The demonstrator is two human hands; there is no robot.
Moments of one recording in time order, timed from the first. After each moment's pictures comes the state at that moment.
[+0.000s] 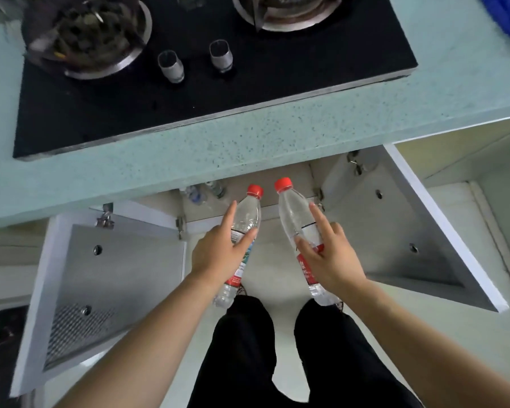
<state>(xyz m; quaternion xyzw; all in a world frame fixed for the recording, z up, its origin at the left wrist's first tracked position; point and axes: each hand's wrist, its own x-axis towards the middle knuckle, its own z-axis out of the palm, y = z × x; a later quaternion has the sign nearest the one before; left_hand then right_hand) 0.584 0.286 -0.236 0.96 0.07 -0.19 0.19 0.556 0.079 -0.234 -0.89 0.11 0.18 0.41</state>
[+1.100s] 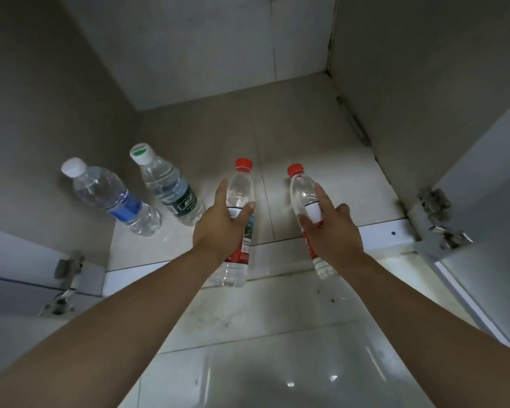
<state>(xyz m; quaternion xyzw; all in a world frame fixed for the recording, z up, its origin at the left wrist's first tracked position) 0.782 0.335 -0.813 0.94 0.09 -0.05 0.32 0.767 0.137 -0.838 -0.93 0.09 0.05 0.36</state>
